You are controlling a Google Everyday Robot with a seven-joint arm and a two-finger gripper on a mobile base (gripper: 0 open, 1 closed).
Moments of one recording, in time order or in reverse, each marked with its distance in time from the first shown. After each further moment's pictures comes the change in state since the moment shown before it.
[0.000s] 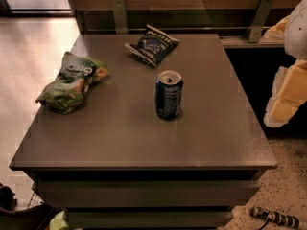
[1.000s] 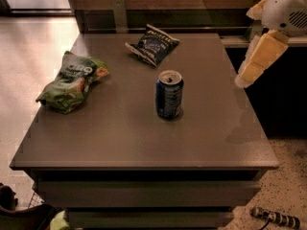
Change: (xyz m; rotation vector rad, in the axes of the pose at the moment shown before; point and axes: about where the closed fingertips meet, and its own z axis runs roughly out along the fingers) arm -0.036 -0.079 0.022 0.045 -0.181 0.049
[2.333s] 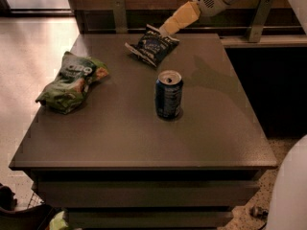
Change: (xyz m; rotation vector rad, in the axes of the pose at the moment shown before) arm -0.130 -0.131 0.122 -0.015 -0.383 0.361
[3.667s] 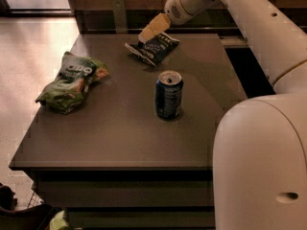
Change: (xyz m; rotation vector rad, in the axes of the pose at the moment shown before) arm -0.017 -0.028 0.107 0.021 0.011 -0.026
